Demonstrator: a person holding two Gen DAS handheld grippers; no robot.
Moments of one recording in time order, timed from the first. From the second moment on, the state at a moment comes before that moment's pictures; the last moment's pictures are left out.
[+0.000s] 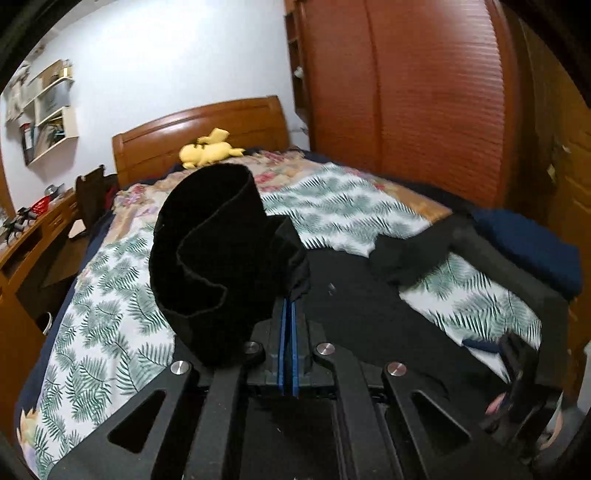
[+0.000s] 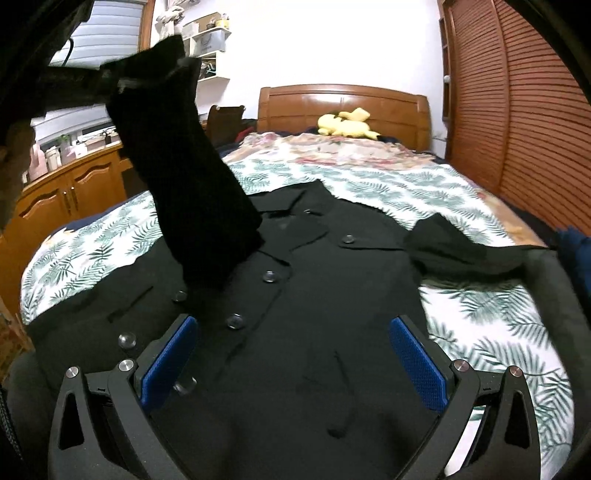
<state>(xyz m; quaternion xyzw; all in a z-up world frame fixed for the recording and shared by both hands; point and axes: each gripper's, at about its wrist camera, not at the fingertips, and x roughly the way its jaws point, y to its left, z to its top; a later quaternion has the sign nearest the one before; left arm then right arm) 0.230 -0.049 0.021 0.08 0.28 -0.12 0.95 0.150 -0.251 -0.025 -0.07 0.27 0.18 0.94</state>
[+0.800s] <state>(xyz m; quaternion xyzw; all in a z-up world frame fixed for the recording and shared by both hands) 0.115 -0.045 0.024 0.04 0.22 -0.11 0.97 0.151 -0.255 -0.007 -0.02 0.25 0.18 0.95</state>
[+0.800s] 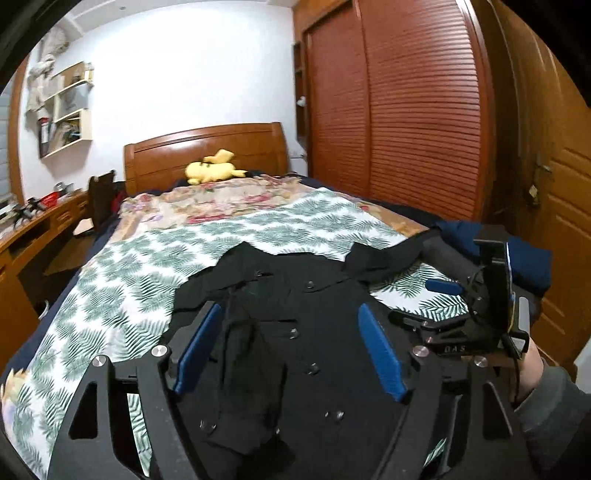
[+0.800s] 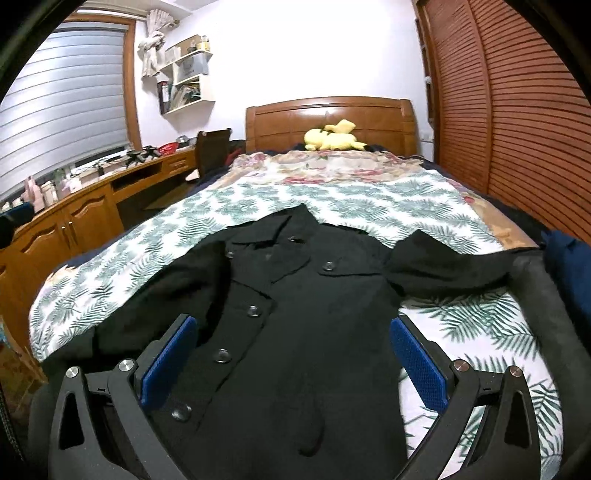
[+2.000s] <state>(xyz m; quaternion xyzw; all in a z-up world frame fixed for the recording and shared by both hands) 0.088 0.084 -0.050 -0.02 0.26 0.01 0.96 0.176 -0.120 -0.035 -0.03 0.31 0.42 0.85</state>
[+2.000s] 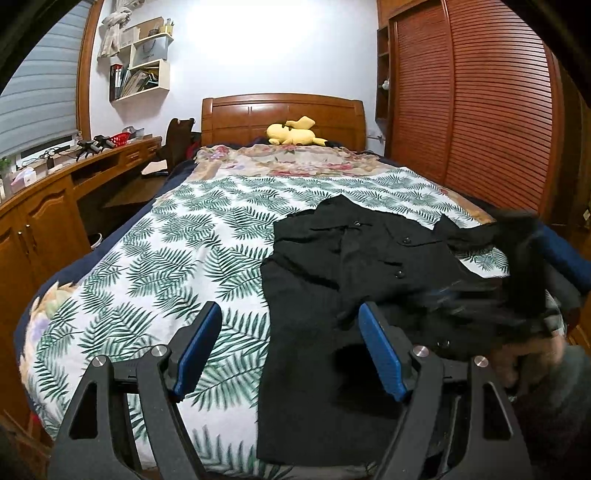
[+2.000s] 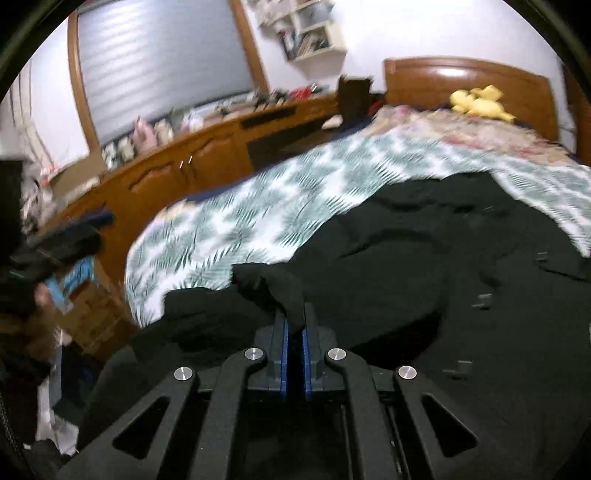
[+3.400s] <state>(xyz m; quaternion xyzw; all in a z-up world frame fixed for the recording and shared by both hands) 0.242 -0.025 -0.116 -0.01 0.28 -0.10 0.95 0.194 -0.272 -0.046 -0.02 0.36 0.20 0.91</state>
